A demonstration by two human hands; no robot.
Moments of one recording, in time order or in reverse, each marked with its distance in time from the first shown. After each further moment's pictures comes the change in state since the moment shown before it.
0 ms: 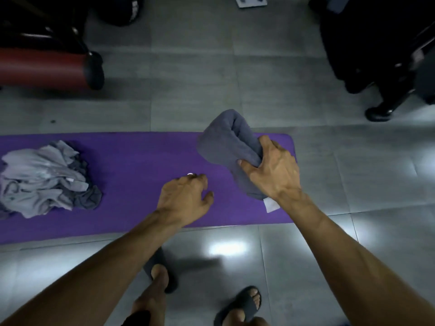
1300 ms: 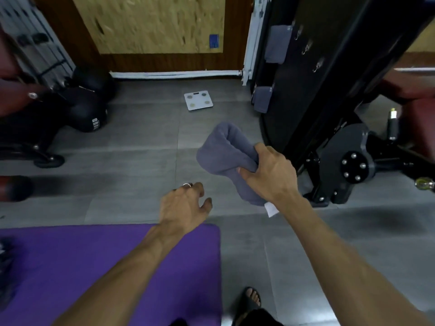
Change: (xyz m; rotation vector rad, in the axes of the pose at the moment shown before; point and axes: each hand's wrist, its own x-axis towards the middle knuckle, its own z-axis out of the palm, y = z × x) left_hand 0.349 0.554 -0.111 0.071 0.243 -0.141; right_hand 0.286 0.421 -0.433 0.066 0.139 -0.129
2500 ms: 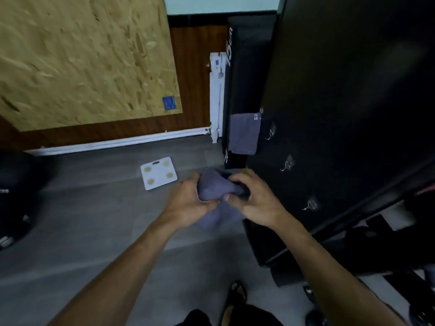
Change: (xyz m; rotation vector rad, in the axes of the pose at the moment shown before) left_hand 0.721 0.186 -0.064 -0.512 -0.114 0.076; right_hand 0.645 0.225 -0.021 0.480 -0.150 -0.061
